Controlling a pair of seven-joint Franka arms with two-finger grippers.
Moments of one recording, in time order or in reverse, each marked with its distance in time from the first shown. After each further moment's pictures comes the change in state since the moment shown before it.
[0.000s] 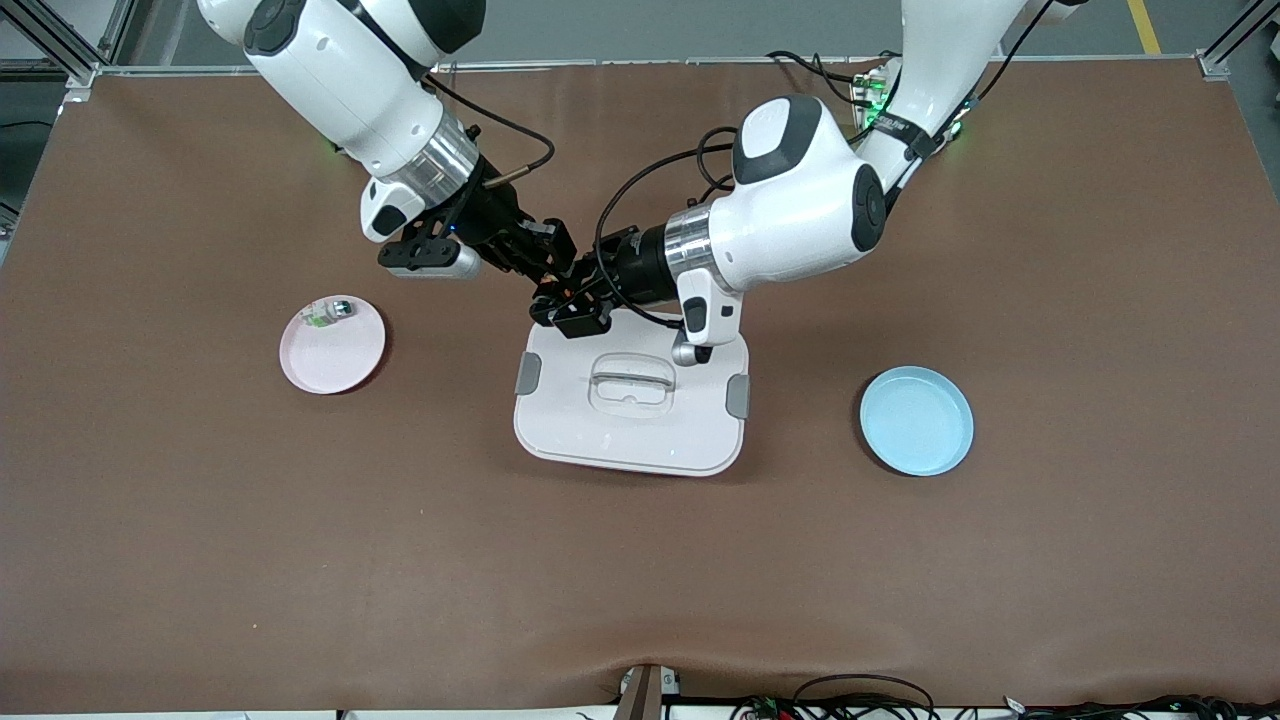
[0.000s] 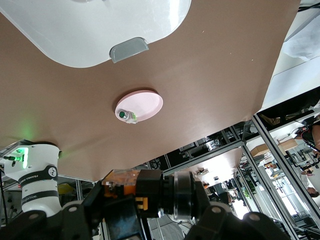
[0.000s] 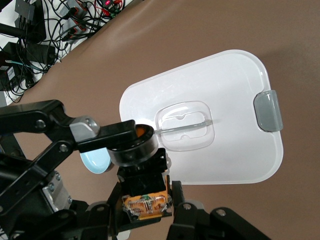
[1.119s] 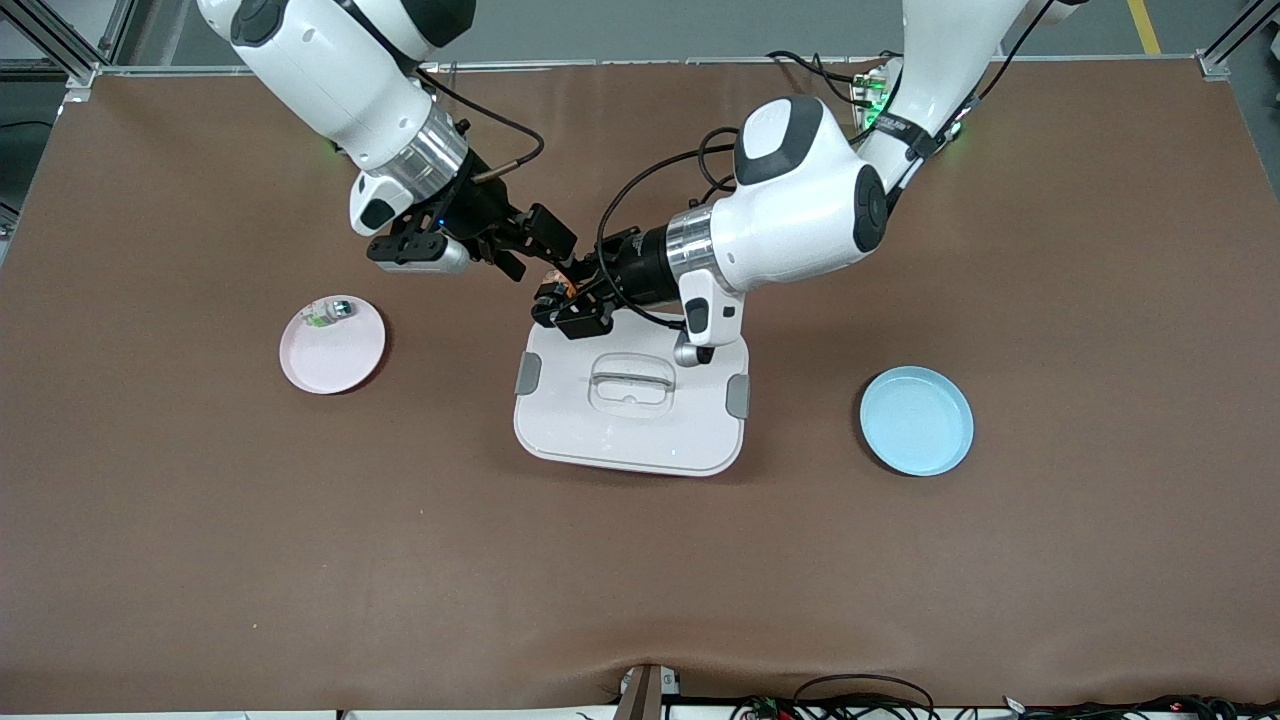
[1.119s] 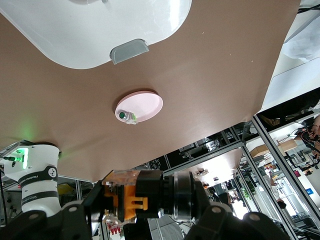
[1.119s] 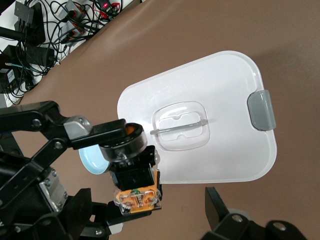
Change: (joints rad) left arm 0.003 -0.002 0.000 -0.004 0.000 0.001 0.000; right arm -0.006 -0.025 -0.001 -0.025 0.000 0.001 0.004
